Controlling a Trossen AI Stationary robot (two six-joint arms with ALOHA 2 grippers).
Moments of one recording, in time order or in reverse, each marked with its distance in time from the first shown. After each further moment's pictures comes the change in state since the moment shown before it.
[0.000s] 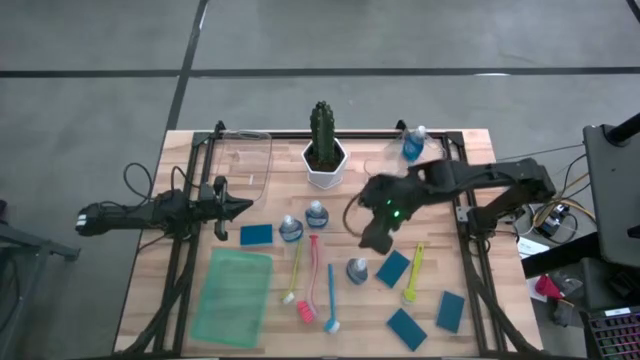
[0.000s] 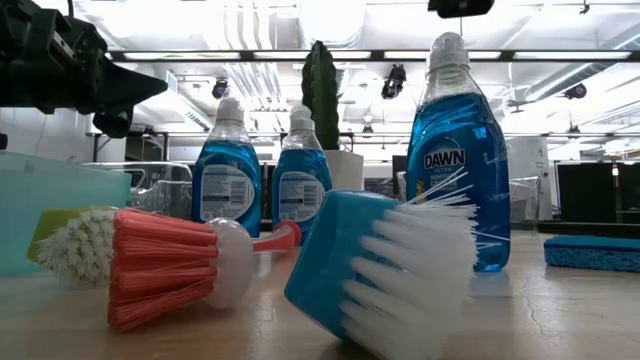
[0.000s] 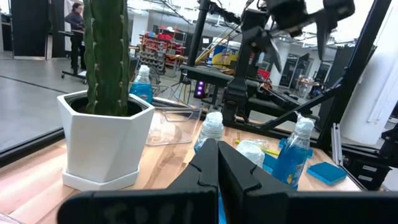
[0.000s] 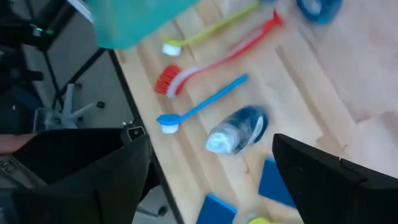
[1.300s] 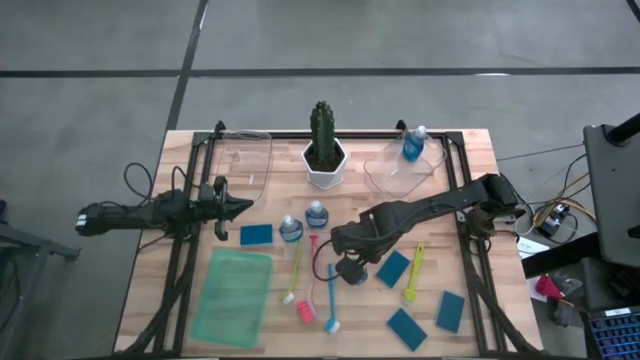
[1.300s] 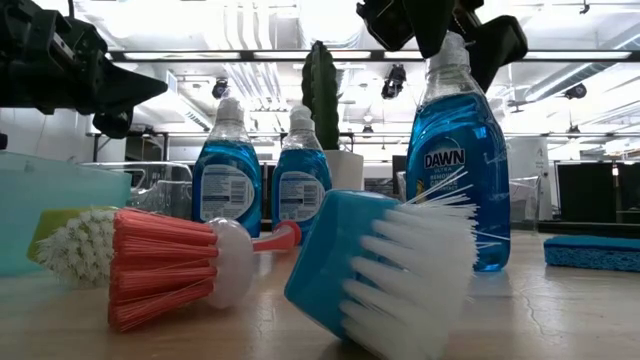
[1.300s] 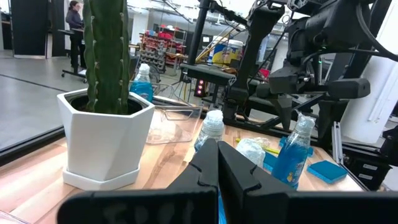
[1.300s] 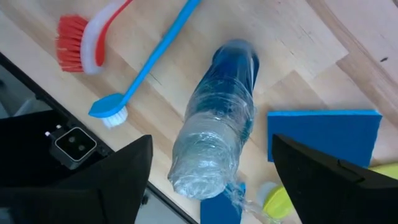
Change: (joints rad) left arm 0.000 0.000 0.000 -0.006 0.000 0.000; right arm 0.107 0.305 0.000 -0.053 -0.018 0.303
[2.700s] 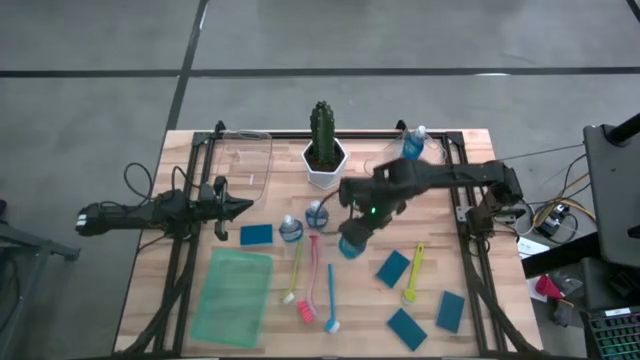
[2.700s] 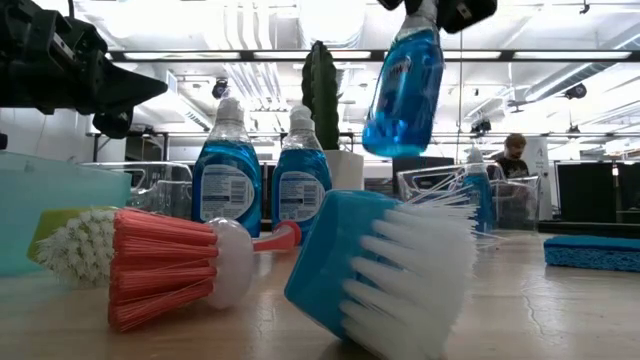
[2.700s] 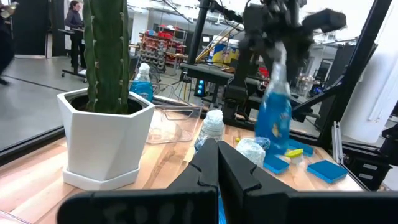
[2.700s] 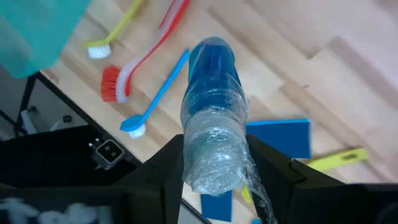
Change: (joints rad) left arm 0.000 0.000 0.000 -0.001 0.000 0.000; right arm -0.186 -0.070 0.277 -0.301 0.017 -0.118
